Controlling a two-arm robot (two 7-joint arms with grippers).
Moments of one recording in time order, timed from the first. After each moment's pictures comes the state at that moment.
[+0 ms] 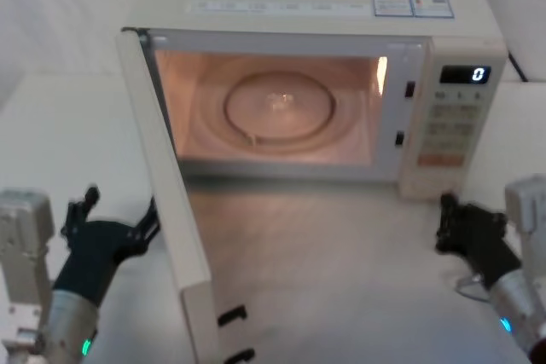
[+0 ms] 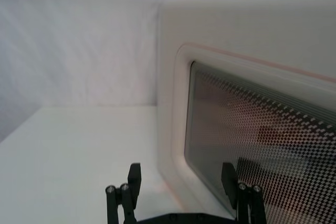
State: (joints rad) left arm 0.27 0.24 0.04 -1.85 -0.25 -0.02 -0.02; right arm -0.03 0.13 -0.14 -1.54 0.01 -0.05 0.15
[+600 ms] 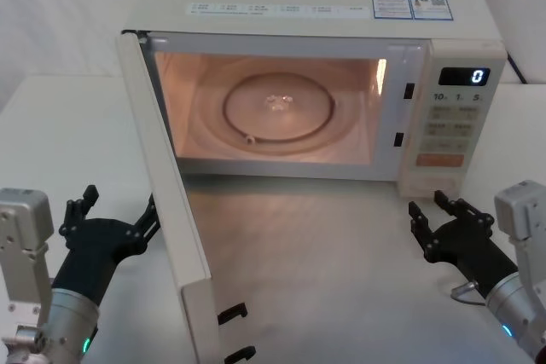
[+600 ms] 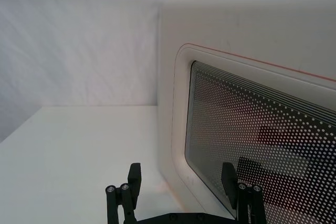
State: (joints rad) left arm 0.27 0.24 0.04 -1.85 -0.25 -0.02 -0.02; right arm -0.03 0.21 -0.19 -1.56 0.05 -0.07 0.24
